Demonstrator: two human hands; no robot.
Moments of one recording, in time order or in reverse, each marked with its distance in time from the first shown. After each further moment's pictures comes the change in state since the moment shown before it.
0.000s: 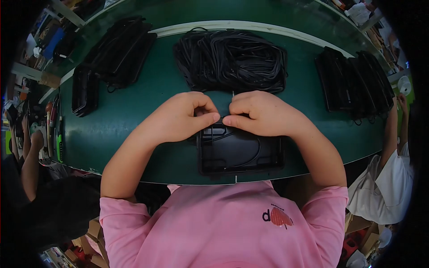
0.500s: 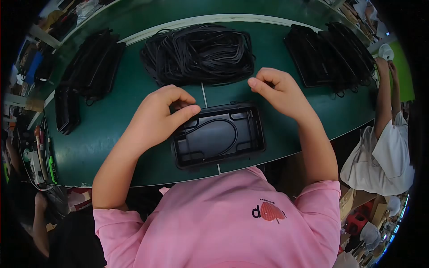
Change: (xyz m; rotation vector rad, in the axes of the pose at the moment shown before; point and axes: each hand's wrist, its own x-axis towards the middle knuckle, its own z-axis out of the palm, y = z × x) left_hand 0.001 0.012 0.018 0.235 0.154 0.145; right_hand -0.077 0.027 -0.007 0.246 0.559 0.333
